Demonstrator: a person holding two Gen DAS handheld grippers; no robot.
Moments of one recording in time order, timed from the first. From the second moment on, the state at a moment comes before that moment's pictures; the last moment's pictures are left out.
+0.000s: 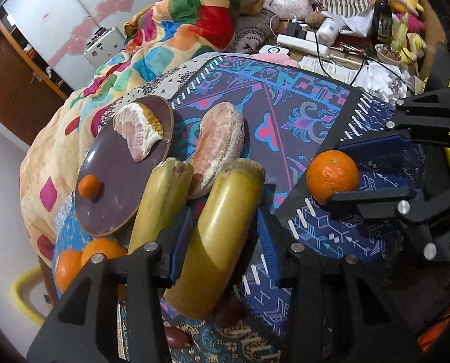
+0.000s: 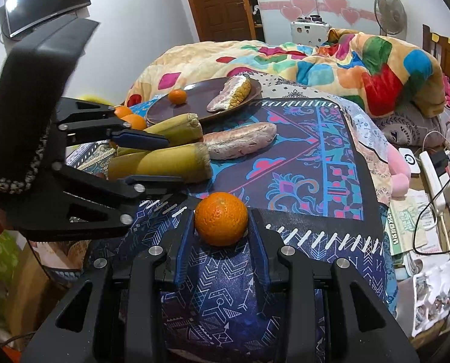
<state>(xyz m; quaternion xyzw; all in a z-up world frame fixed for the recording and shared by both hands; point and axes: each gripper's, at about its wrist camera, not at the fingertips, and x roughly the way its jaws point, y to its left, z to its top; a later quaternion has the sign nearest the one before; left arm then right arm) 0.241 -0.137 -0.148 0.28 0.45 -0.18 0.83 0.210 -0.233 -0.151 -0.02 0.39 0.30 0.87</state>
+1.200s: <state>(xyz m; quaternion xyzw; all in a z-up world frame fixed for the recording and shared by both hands) 0.218 -0.081 -0.091 0.17 0.37 -0.16 0.90 0.208 -0.232 -0.113 -0.03 0.36 0.27 0.89</state>
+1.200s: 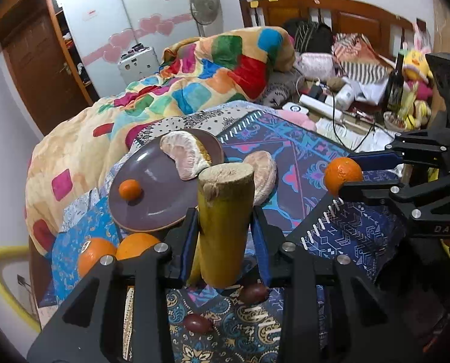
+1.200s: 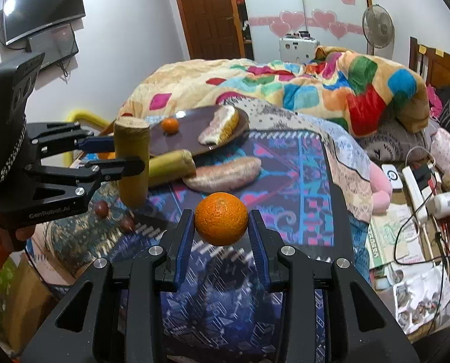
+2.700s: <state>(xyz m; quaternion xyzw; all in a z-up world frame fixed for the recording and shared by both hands) 0.298 0.023 -0.083 0.00 0.36 -0.10 0.93 0.305 -0.138 -0.103 -0.03 0.33 0.29 0.89</state>
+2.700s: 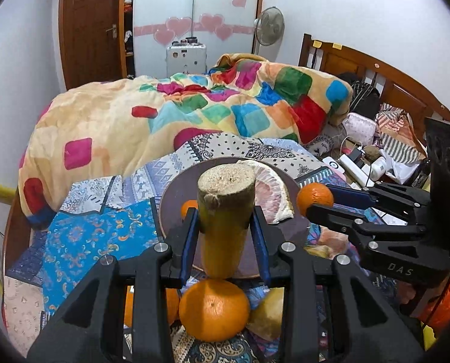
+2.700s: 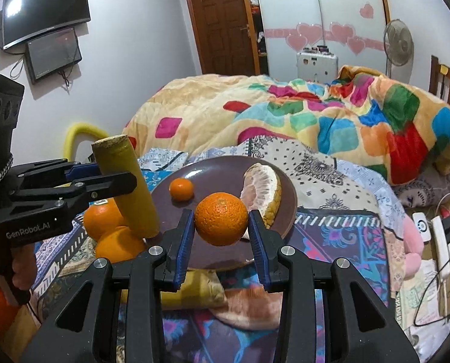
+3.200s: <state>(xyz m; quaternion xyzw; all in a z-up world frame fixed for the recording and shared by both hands) 0.334 0.015 -0.096 0.02 0.38 -0.11 0.92 0.343 -0.112 -0.119 -0.07 0.37 0.29 0.88</state>
